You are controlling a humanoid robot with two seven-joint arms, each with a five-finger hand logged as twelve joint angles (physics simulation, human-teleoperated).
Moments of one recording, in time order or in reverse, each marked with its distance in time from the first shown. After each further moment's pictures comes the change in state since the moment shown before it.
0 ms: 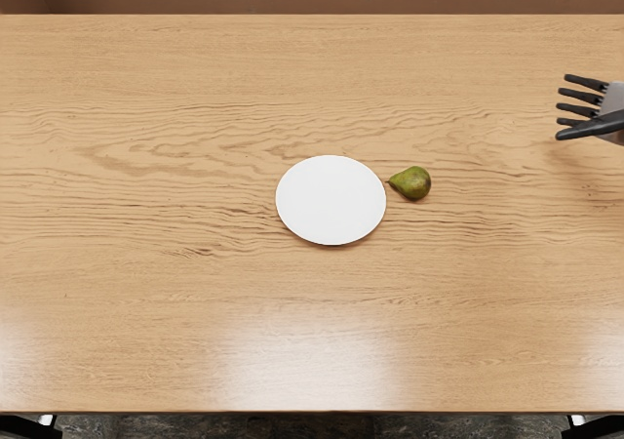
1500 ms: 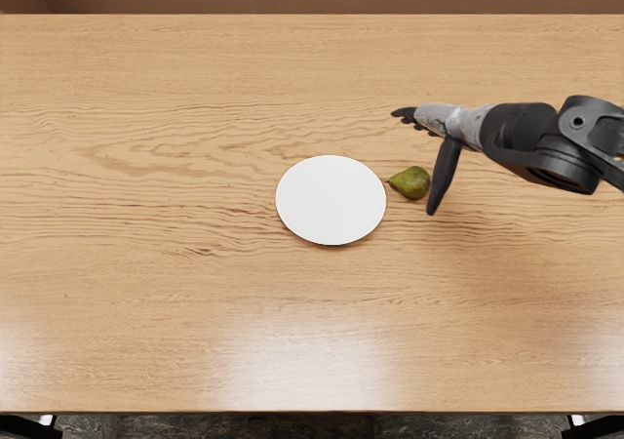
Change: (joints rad) left arm 0.000 0.000 0.000 0.000 0.000 0.000 0.000; right arm 0.205 0.062 -0.183 0.962 -0.836 -0.528 -0.355
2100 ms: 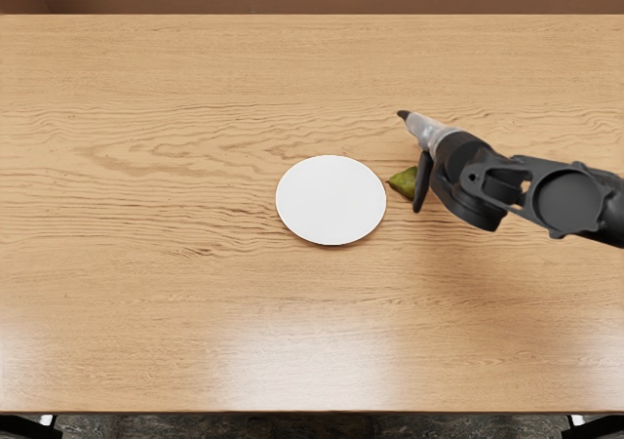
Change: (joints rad) left arm 0.000 0.000 0.000 0.000 0.000 0.000 0.000; right arm 0.033 0.273 -0.291 -0.264 -0.112 -0.360 -0.006
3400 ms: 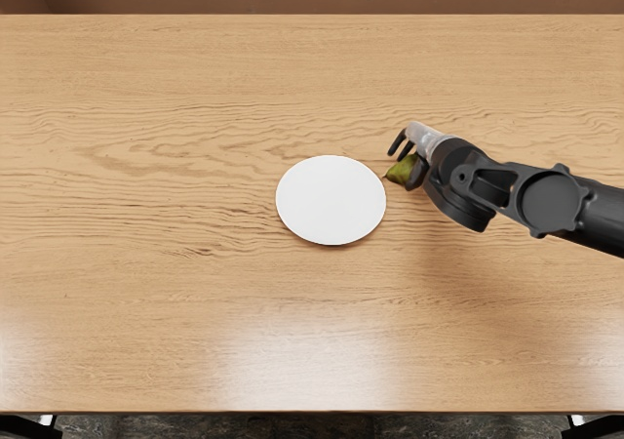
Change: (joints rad) left arm 0.000 0.000 0.000 0.000 0.000 0.000 0.000; right arm -0.025 0.055 0.007 -0.101 0.059 0.013 0.012
